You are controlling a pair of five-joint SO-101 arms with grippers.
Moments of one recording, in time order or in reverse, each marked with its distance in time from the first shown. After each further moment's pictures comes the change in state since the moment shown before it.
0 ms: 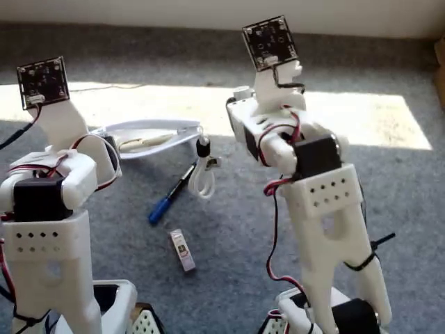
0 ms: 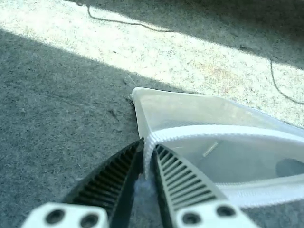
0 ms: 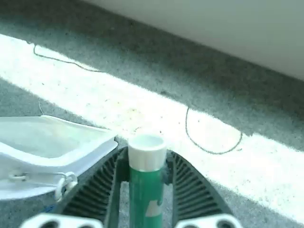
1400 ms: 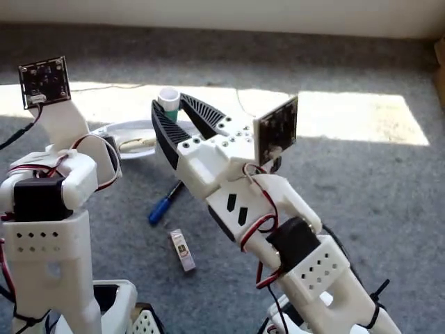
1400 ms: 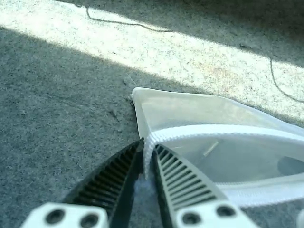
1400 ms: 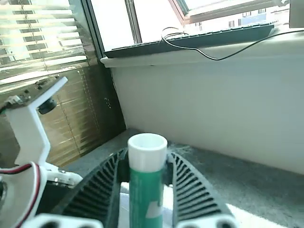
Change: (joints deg) left arm 0.2 0.0 0.0 0.0 -0.6; right arm -20.8 -25.9 38.2 -51.3 -17.2
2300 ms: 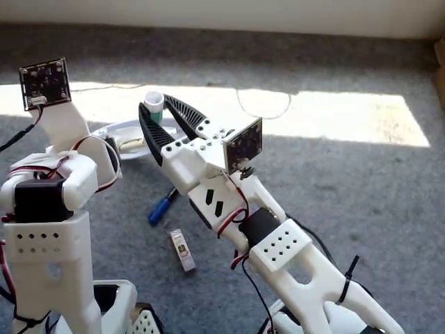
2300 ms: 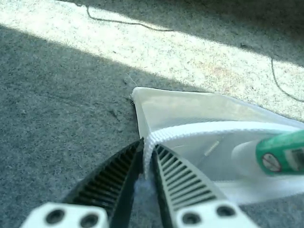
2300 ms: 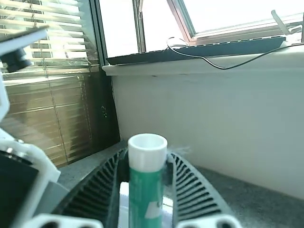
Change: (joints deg) left arm 0.0 -0.3 1.1 -0.4 0.0; right arm -0.4 12.5 12.0 -29.9 5.2
